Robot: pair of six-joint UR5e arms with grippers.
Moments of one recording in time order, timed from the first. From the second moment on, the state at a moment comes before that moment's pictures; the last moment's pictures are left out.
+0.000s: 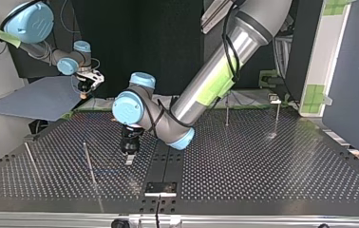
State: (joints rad) left arm -0.66 -2.39 -0.76 -3.13 -1.92 -2.08; right arm 1.60 -0.48 1.53 -0.73 1.49 1.62
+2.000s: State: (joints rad) left arm -0.69 -1.99 -0.94 -3.35 -1.77 -1.87; right arm 1.61 -0.48 1.51 -0.72 1.50 1.62
